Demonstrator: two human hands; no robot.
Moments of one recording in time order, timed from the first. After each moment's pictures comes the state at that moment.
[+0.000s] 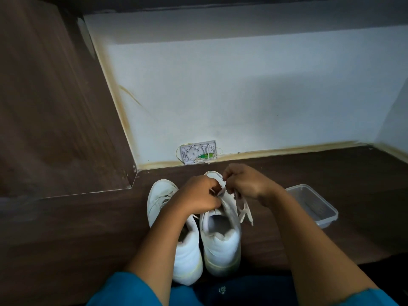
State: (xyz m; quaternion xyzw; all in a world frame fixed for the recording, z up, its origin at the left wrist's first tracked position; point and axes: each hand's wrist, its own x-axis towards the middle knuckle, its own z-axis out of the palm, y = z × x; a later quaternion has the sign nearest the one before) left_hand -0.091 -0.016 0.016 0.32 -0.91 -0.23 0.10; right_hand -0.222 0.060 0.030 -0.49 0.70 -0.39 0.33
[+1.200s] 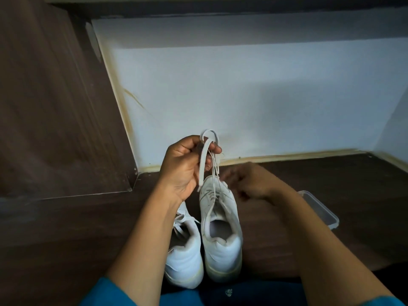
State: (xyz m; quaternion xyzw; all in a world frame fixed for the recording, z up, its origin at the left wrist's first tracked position) left_hand -0.079 -0.005 0.076 0.12 -0.56 -0.69 0.44; right_hand -0.230 0.062 0.046 -0.52 0.69 -0.37 0.34
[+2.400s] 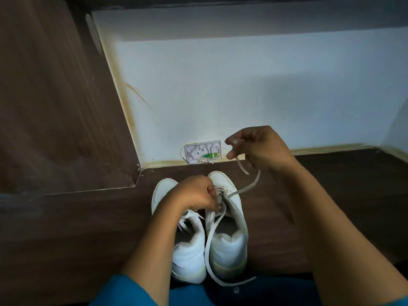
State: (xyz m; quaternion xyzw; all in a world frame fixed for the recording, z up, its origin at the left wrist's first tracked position) left_hand -0.074 -0.018 0.037 0.38 -0.88 -0.30 -0.01; right_hand -0.218 0.064 0.091 -0.49 0.65 -0.54 0.24
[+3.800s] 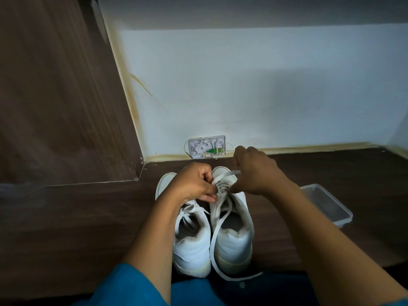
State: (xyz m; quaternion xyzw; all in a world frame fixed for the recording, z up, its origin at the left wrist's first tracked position) left_hand -0.070 -0.043 0.013 0.36 -0.74 -0.54 0.17; right_hand -0.200 0.053 0.054 -0.58 0.81 -0.10 0.00
